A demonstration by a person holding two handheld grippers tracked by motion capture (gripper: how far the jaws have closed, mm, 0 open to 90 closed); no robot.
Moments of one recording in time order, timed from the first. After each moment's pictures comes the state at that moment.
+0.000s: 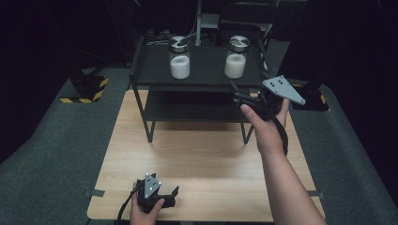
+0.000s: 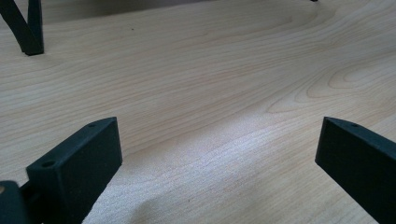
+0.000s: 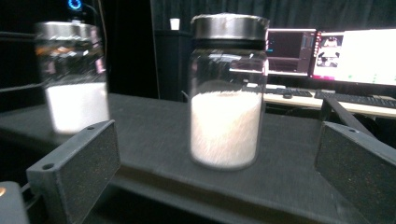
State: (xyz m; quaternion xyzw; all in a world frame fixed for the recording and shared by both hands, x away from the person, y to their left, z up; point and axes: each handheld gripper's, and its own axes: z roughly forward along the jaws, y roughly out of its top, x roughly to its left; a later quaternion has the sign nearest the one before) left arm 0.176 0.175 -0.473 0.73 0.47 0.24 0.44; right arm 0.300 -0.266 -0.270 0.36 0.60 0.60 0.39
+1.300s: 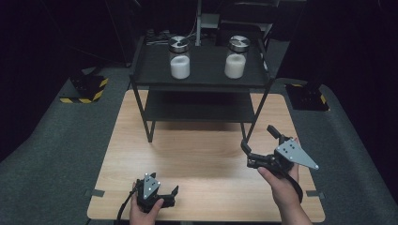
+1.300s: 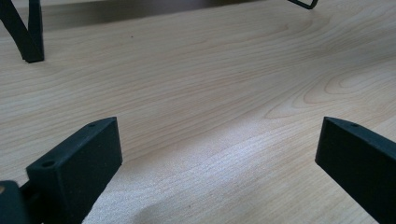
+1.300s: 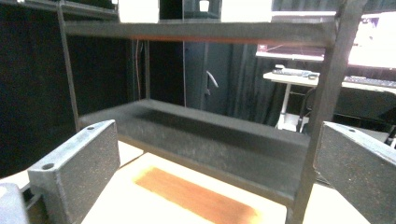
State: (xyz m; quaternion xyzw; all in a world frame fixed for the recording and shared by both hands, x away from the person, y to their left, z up) left arm 0.174 0.179 -0.476 0.72 0.46 0.25 0.45; right arm 0.220 -0.333 -0.375 0.33 0.63 0.60 0.36
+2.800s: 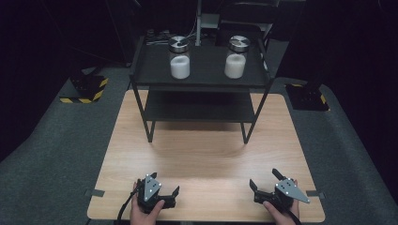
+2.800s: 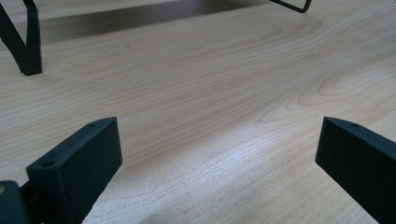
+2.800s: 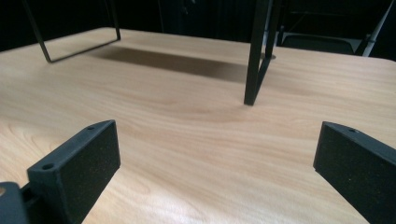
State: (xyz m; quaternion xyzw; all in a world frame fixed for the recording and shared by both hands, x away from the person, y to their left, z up) left arm 0.171 0.178 -0.479 0.72 0.45 0.26 0.46; right arm 0.177 -0.371 -0.487 0.42 0.68 0.51 0.32
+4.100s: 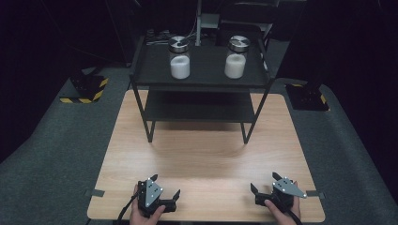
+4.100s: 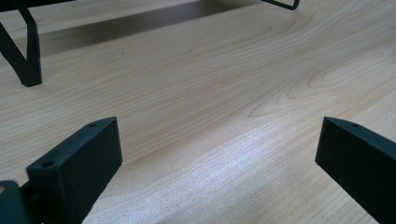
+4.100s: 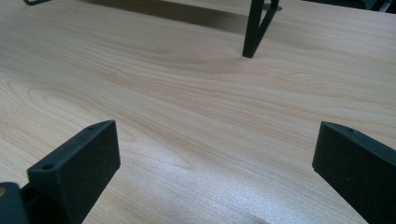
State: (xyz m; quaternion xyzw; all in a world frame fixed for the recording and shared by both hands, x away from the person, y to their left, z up) left arm 0.160 0.174 -0.481 0.73 0.42 0.28 0.46; right arm 0.189 -0.373 -0.474 0.43 0.73 0.44 0.29
